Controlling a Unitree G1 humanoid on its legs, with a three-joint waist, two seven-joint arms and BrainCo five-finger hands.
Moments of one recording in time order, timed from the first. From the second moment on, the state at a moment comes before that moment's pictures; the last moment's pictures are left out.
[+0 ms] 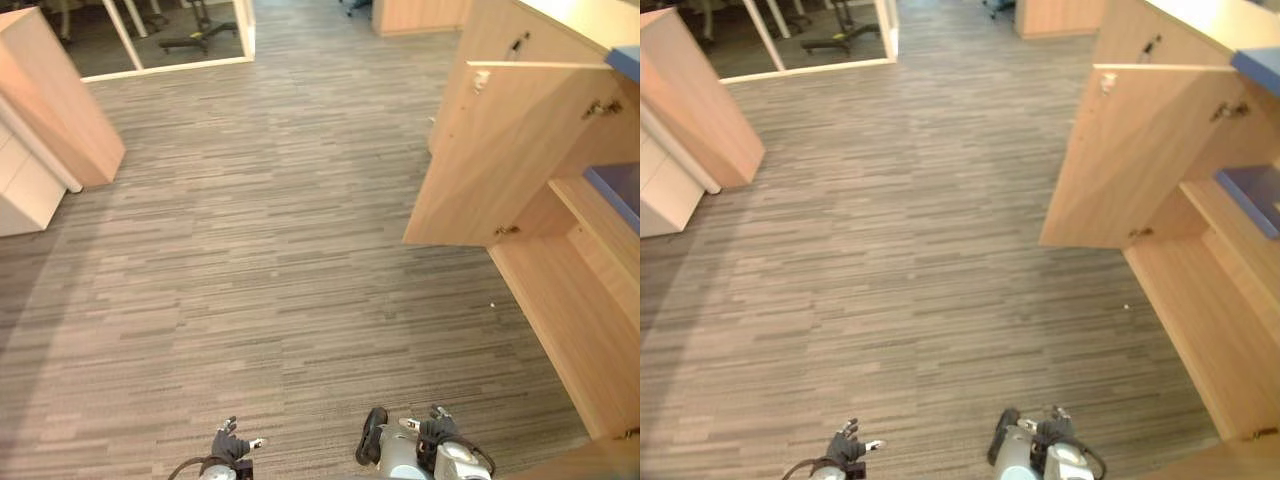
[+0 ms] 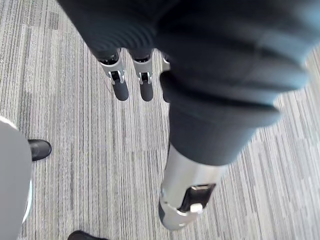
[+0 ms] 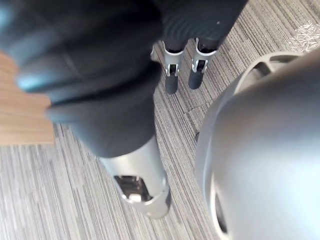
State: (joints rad) left arm 0.07 0.05 0.00 1.03 -0.08 -0.14 0.16; right arm -0.05 -0.05 -0.26 1.07 0.02 -0.01 -0.16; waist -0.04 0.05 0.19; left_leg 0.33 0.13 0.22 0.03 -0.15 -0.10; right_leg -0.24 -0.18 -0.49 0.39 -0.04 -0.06
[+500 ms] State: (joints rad) left arm 0.09 0.04 0.18 0.97 -0.14 -0.14 0.19; right arm 0.00 -0.05 -0.33 1.15 0.15 -0.02 -0.18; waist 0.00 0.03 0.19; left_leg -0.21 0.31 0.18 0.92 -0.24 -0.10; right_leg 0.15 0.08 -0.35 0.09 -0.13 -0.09
